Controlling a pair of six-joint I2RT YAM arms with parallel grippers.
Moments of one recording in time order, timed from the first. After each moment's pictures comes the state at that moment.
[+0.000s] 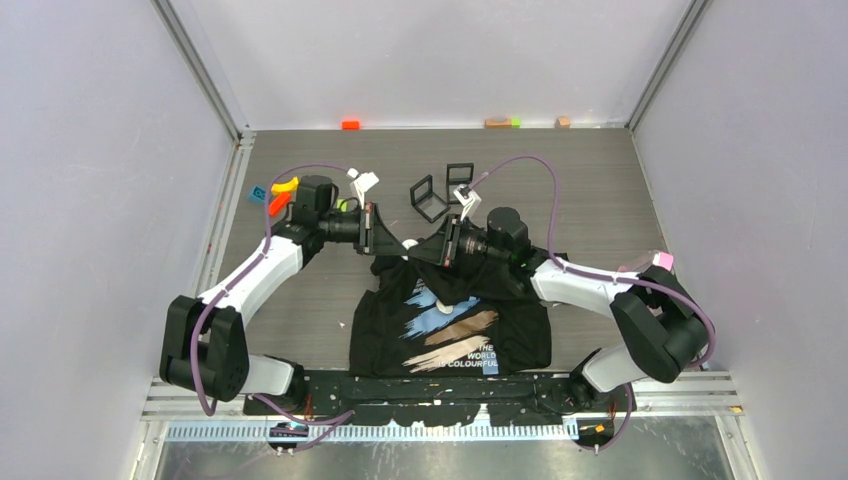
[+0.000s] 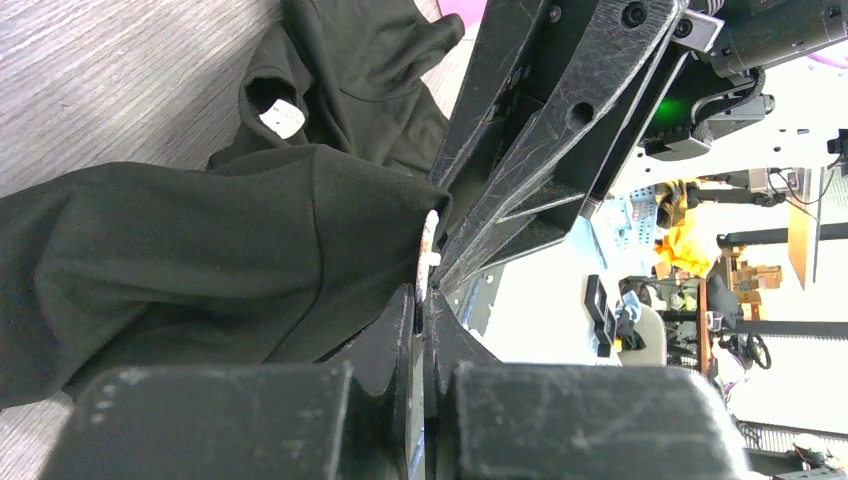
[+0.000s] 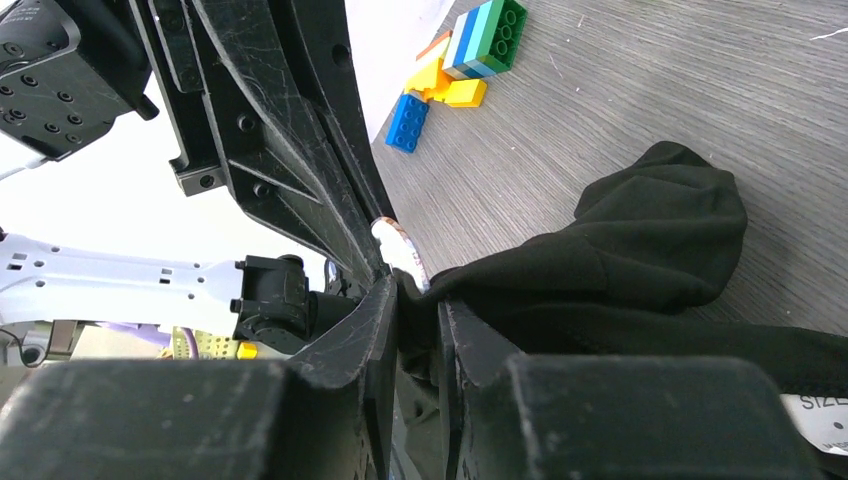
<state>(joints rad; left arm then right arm) -0.30 1.35 0.89 -0.16 1.04 -0.41 0.67 1.47 0.70 0.62 -0.50 0.80</state>
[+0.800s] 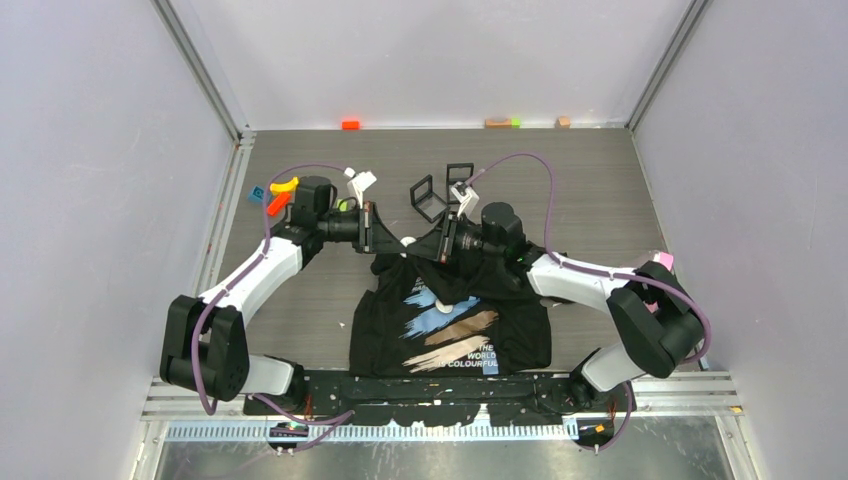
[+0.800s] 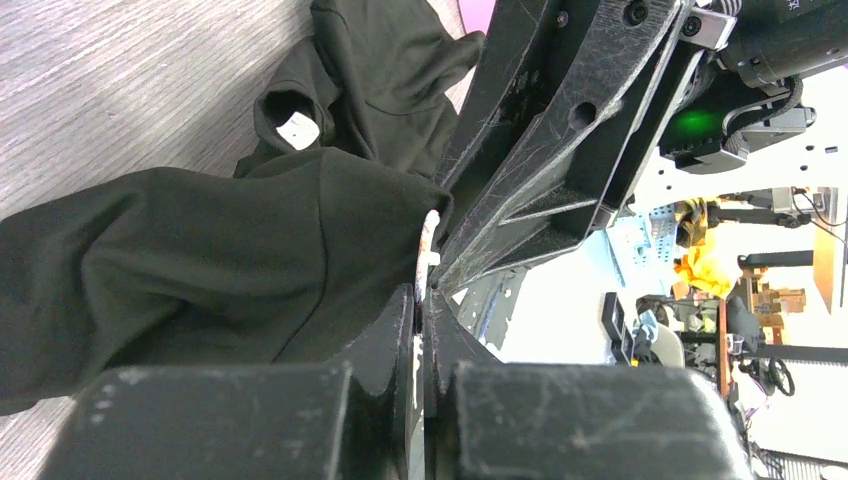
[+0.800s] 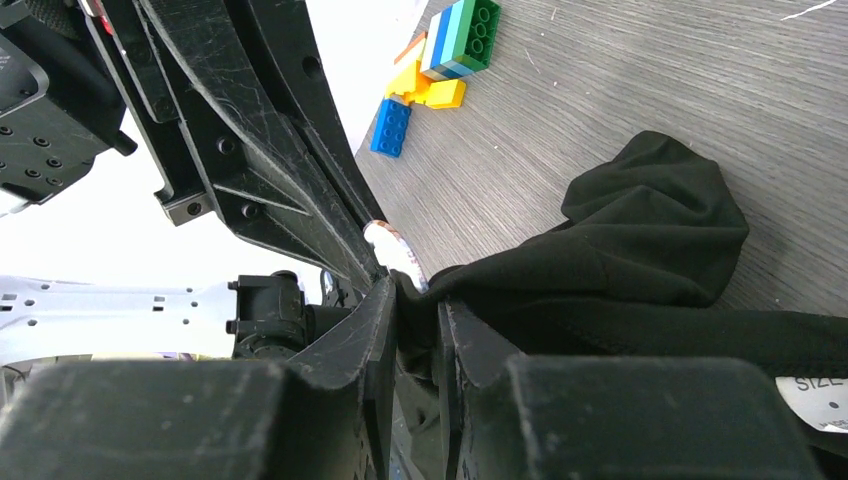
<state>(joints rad) -0.29 1.35 0.88 -0.12 1.00 -0.41 0.67 1.50 0.75 0.54 -0.47 0.83</state>
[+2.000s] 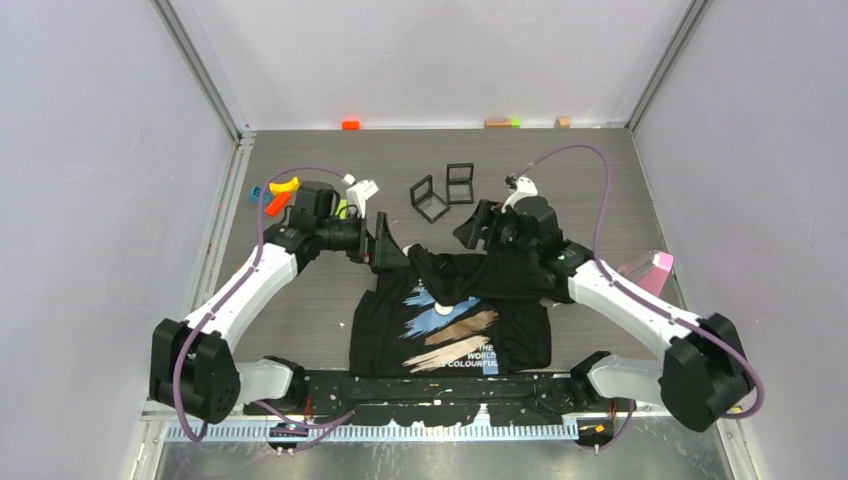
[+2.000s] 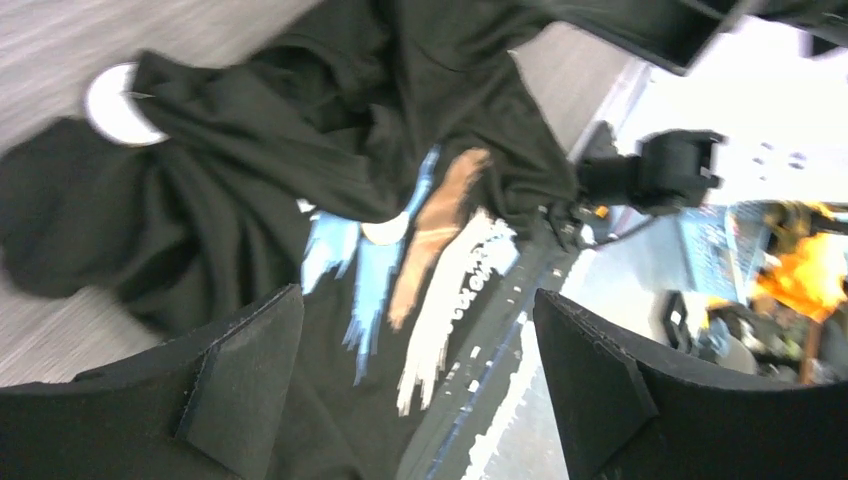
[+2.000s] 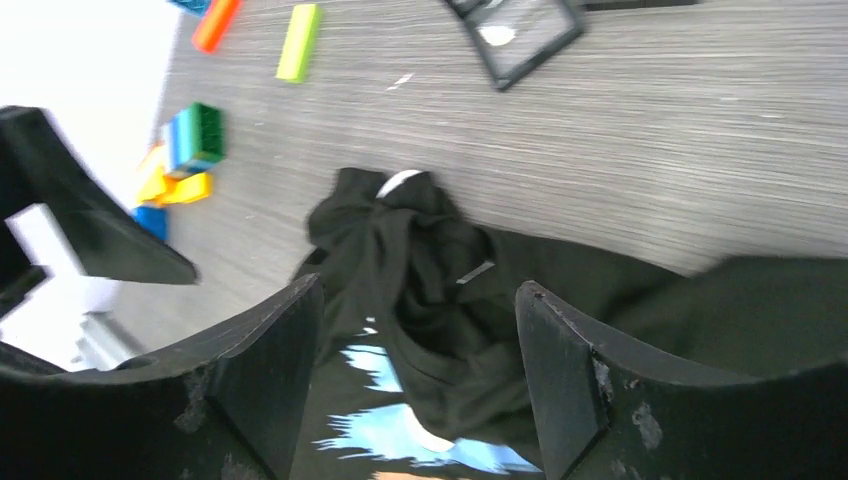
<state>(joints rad) -0.33 1.27 0.92 -0.38 0.85 -0.30 0.55 1.24 0.75 0.07 -0.12 0.64</state>
